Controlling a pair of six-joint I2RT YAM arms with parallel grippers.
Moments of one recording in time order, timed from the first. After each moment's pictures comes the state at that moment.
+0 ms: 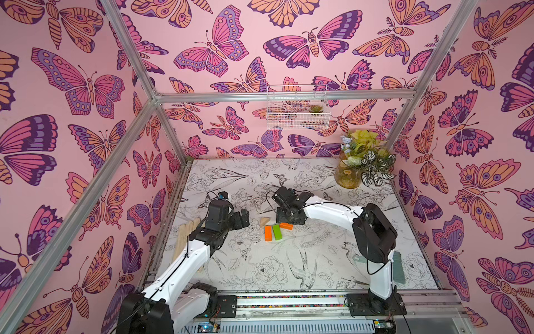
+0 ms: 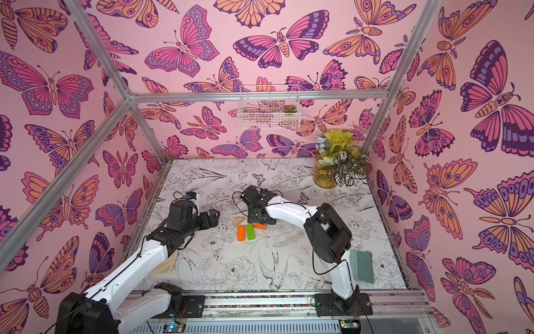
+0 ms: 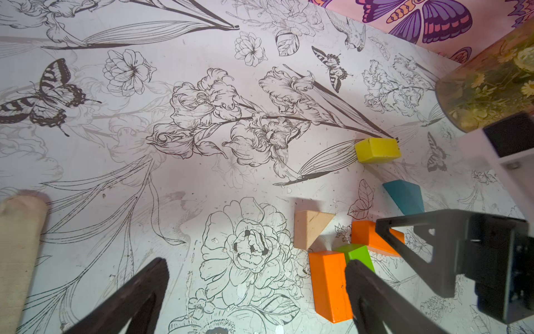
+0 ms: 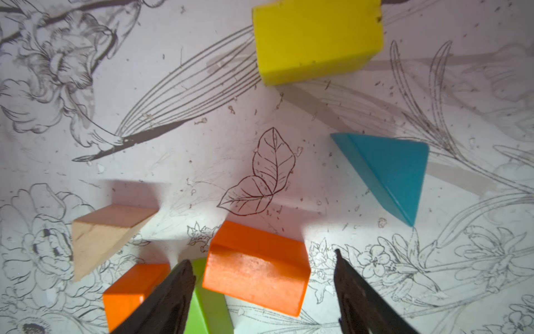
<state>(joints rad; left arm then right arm) -0.27 1.05 0.62 -0.28 0.03 -0.40 0.82 2.00 1.49 -0.73 0.18 0.86</state>
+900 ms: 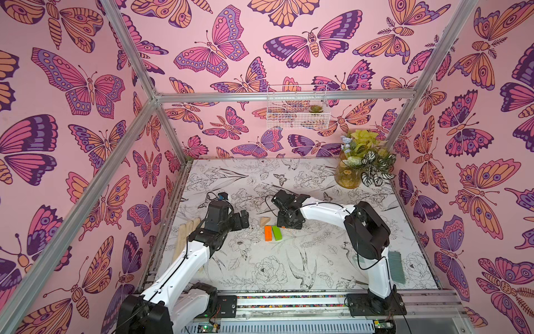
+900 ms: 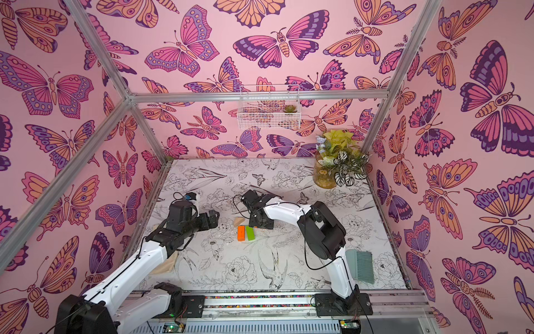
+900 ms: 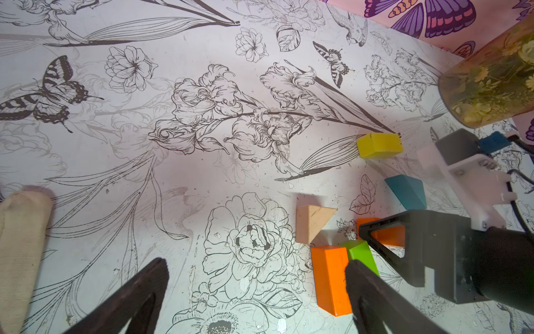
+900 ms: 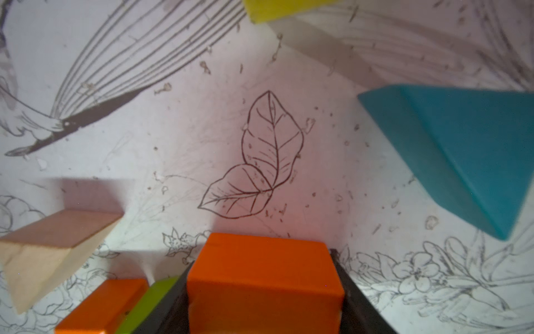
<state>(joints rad) -0.27 1.04 0.62 -0.29 0.03 -0.39 0.82 2.07 1.48 -0.72 0.11 0.91</state>
